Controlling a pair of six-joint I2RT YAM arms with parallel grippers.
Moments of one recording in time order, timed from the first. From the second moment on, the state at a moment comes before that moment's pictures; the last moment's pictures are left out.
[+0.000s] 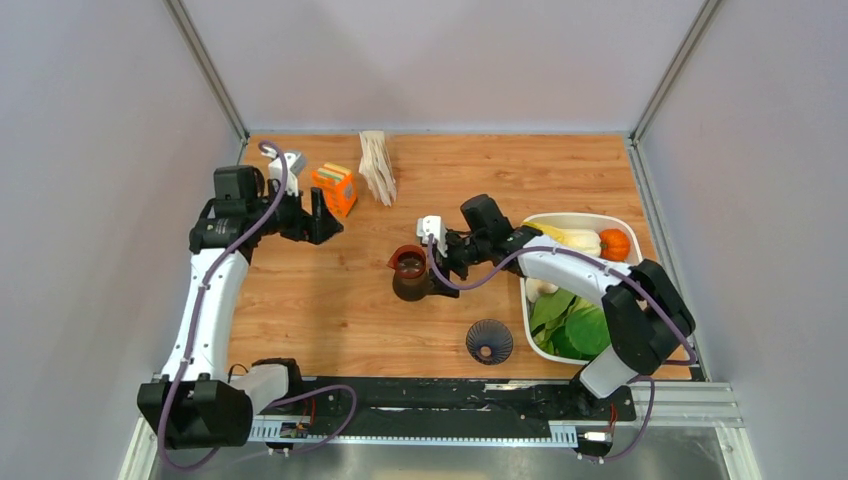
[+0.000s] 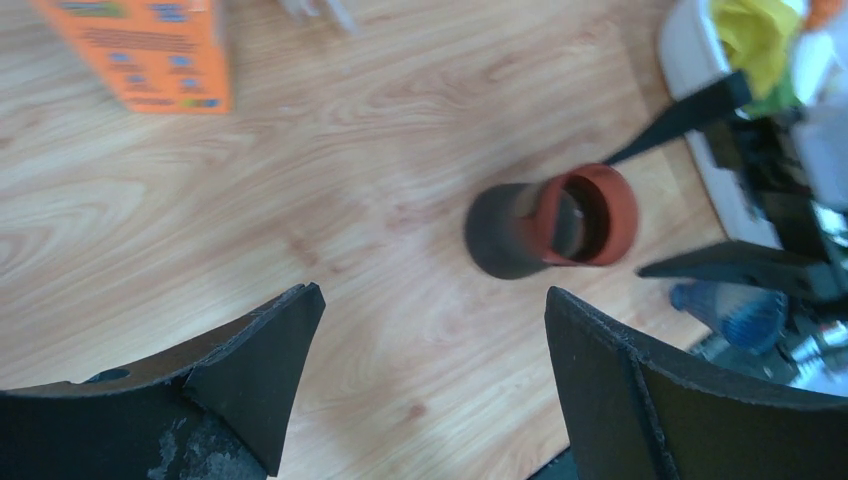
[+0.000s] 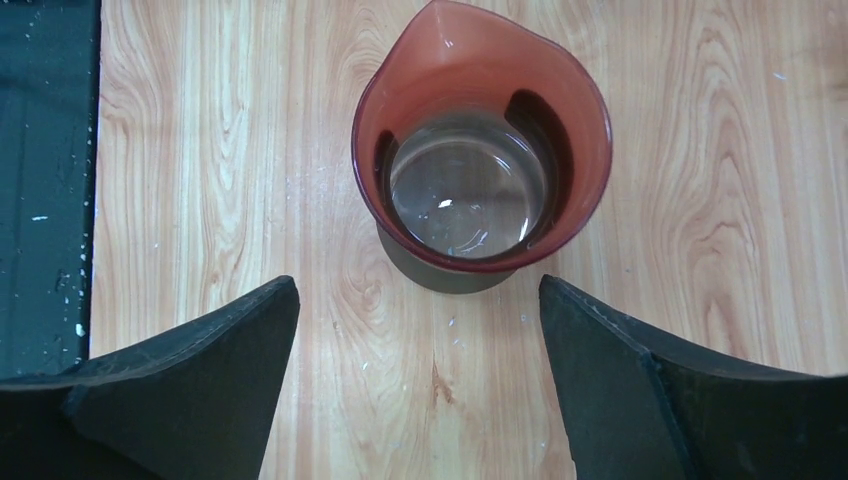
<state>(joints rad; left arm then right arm) 0.03 1.10 1.12 -0.73 0.66 0.08 0.69 1.59 1.01 -0.19 -0.68 -0.55</state>
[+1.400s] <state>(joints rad) 0.36 2.38 2.09 -0.66 0.27 0.28 0.46 1.41 1.16 -0.34 -0.60 -0.24</state>
